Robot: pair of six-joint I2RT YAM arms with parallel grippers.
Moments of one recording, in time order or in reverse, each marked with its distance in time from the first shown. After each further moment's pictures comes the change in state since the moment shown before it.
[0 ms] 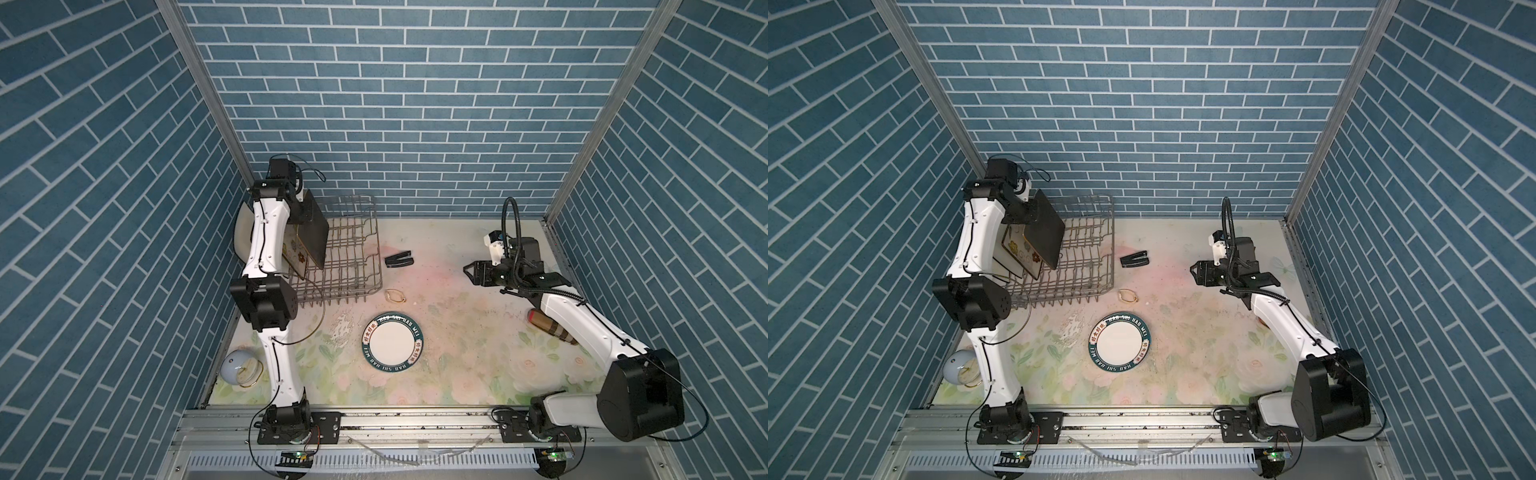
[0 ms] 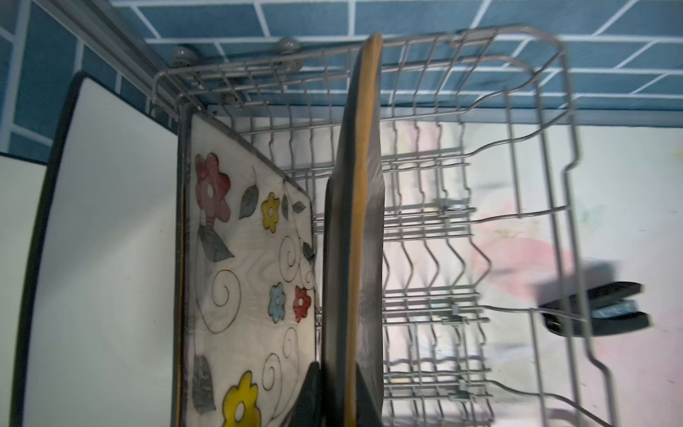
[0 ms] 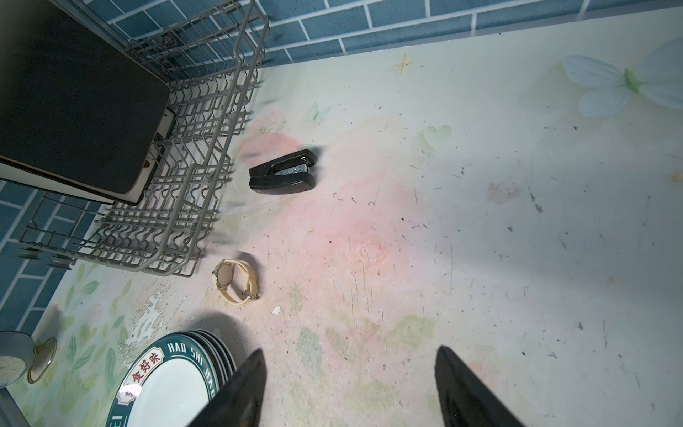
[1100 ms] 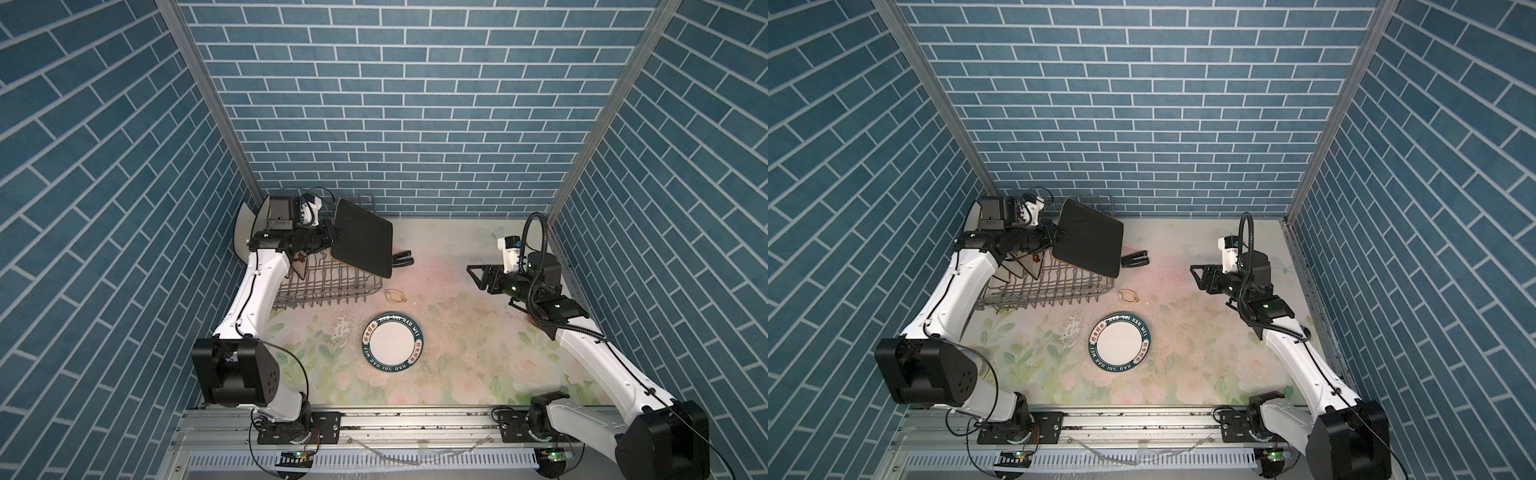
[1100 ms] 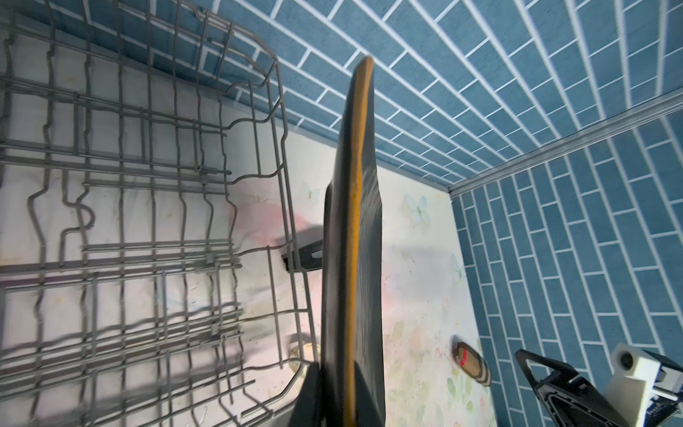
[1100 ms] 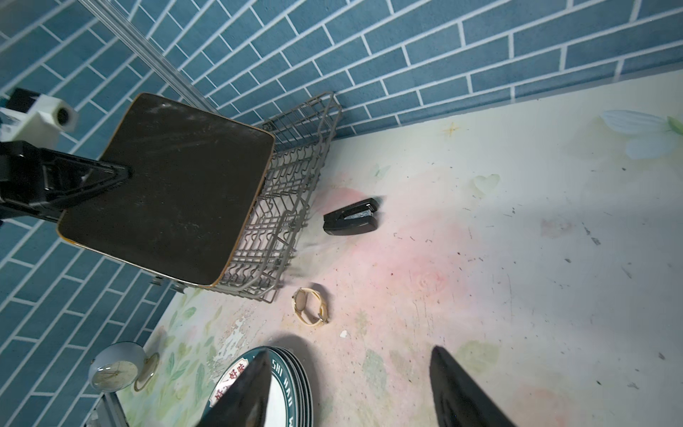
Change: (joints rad) left arm -0.081 -0.647 -0.987 0.637 0.564 -0.471; right arm -0.007 -0.250 -0.202 0.244 -0.127 0.188
